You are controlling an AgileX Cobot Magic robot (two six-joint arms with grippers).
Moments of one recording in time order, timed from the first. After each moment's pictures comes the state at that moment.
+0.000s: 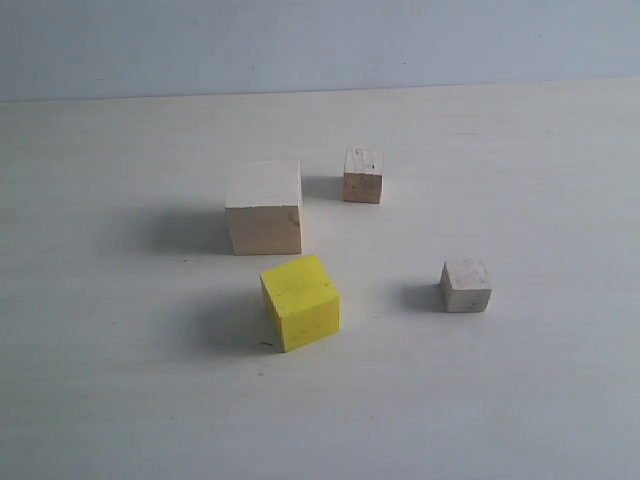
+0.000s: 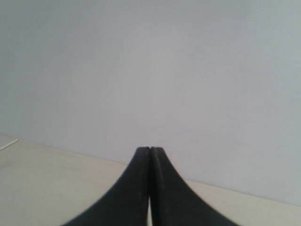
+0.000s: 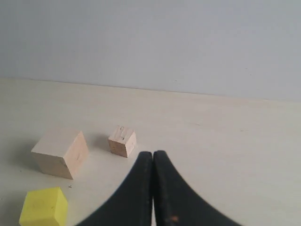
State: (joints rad) left arm 0.06 0.01 0.00 0.05 -0.07 -0.27; right arm 0.45 0.54 -0.78 -0.23 0.71 0.29
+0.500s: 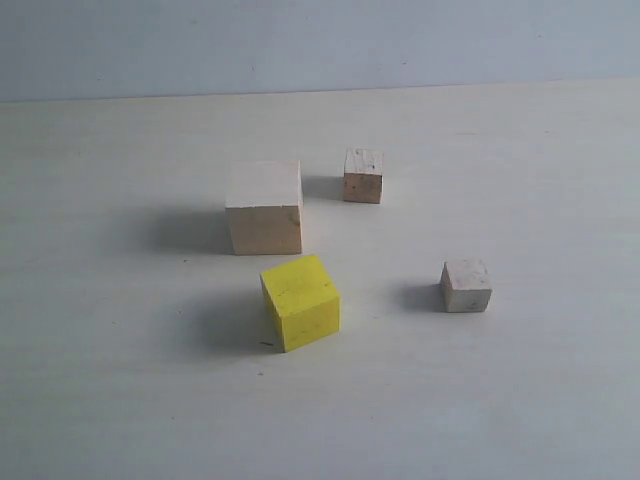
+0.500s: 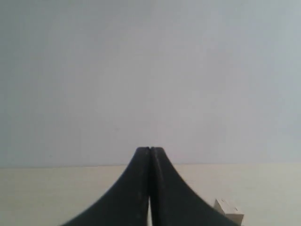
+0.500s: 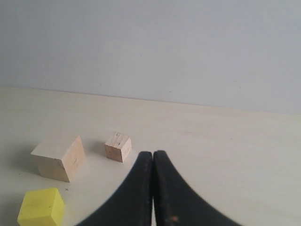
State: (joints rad) left arm -0.29 0.40 -0.33 0.16 -0.03 -0.31; right arm 0.45 0.42 -0.78 -0.23 0.77 0.26
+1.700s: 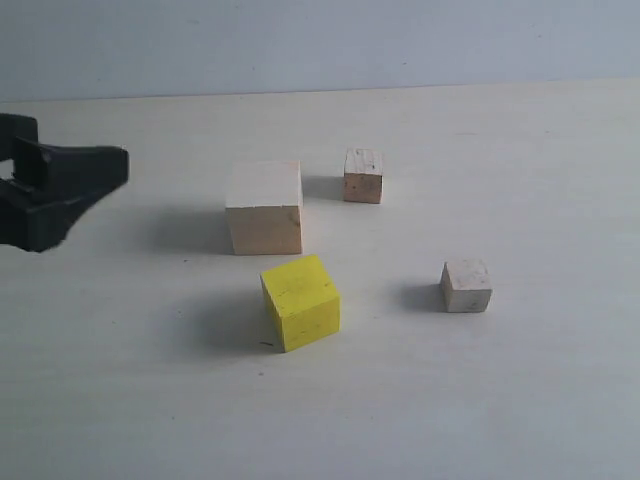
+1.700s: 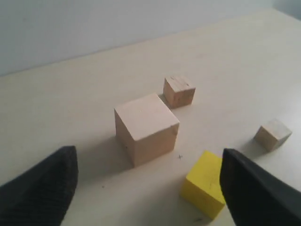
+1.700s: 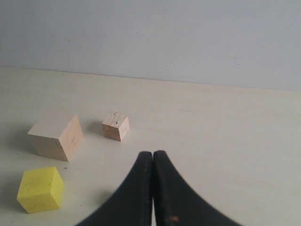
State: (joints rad) left arm -0.63 0.89 -0.54 0.23 0.19 -0.30; right arm 0.45 0.42 -0.78 -0.22 0.85 0.26
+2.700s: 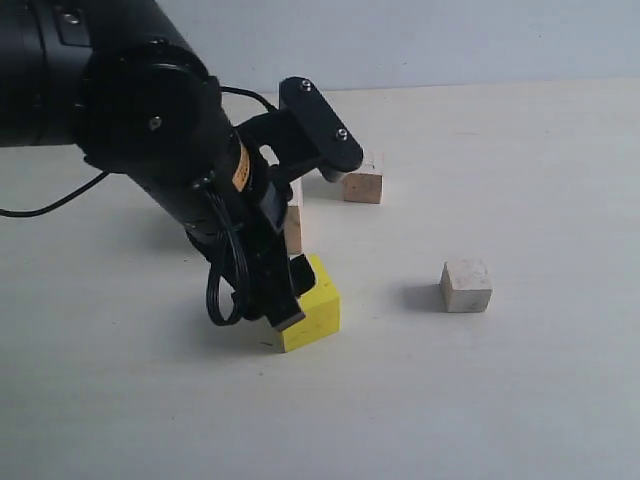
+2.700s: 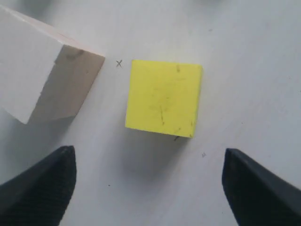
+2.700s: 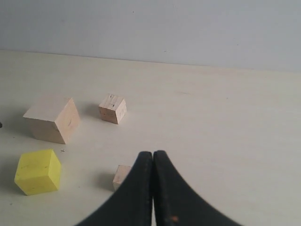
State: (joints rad) left arm -0.93 1.67 -1.16 0.23 0.82 0.09; right arm 0.45 0.42 -0.78 -0.21 0.92 0.26
